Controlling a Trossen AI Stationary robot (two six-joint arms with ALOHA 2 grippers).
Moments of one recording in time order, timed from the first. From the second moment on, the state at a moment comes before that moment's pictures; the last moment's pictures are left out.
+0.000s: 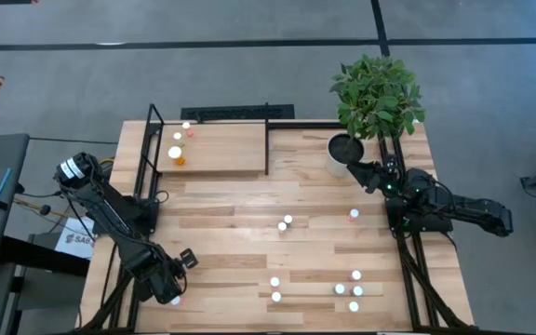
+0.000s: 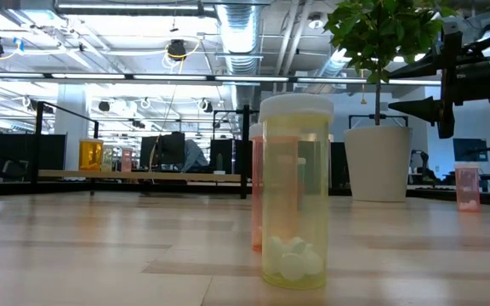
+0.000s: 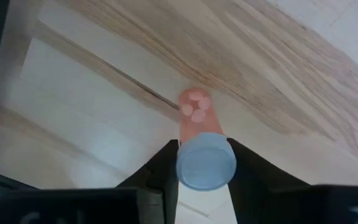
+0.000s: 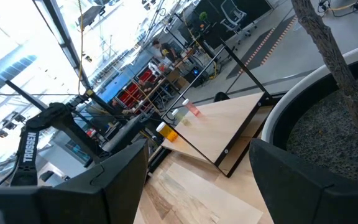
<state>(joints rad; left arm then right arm) -0.91 1.44 0.81 -0.73 0.01 -3.10 -0.25 0.01 0.00 0.06 0.29 0.77</state>
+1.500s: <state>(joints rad) -0.03 1.44 1.00 -0.95 0.07 -2.14 -0.25 0.01 0.00 0.06 0.29 0.77</state>
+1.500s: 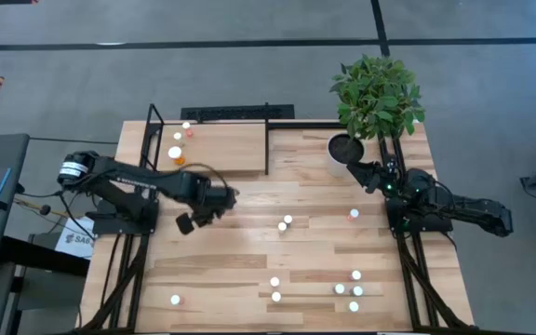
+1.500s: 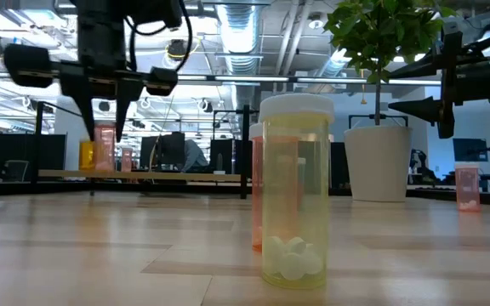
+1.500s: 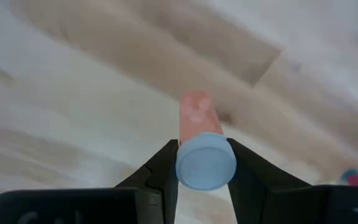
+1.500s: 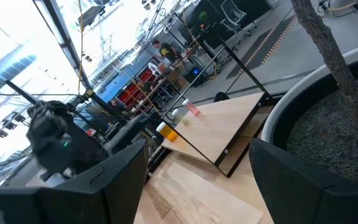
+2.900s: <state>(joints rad) 0.84 1.44 1.10 -1.05 -0.04 -1.03 -0.25 0.01 0.00 0.06 0.29 0.77</state>
